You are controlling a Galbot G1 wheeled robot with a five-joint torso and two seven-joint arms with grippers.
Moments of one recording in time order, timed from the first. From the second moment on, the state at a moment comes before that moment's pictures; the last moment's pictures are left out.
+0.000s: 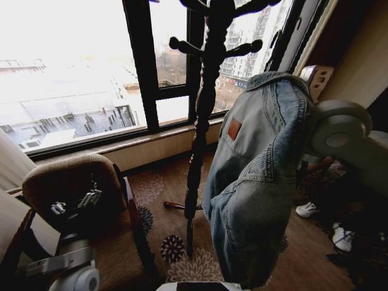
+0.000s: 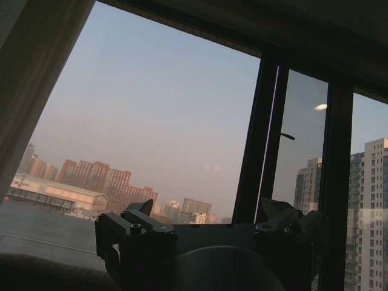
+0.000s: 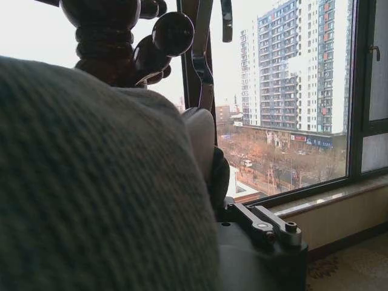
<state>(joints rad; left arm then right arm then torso) 1.76 -1.60 -0.87 -2.38 -0.44 -0.27 0.00 0.38 0.45 -0.53 2.21 1.88 -0.33 1.06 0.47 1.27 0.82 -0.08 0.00</state>
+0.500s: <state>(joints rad) 1.75 -1.60 -0.87 -2.37 -0.45 -0.27 0.01 0.43 0.49 -0.58 2.19 1.88 -0.33 1.06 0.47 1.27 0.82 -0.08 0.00</state>
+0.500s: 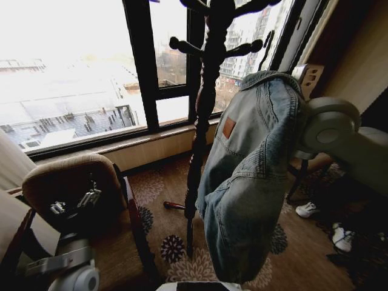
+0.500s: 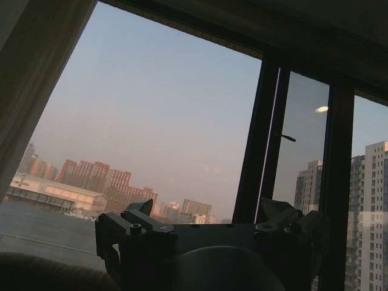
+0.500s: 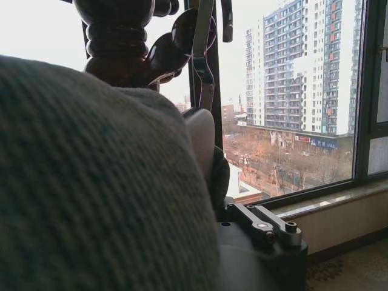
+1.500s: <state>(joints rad) 1.74 -1.60 -0.88 -2.35 -0.45 -0.27 0.01 0.48 0.56 -0.66 2.15 1.86 -0.34 1.06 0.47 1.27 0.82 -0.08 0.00</state>
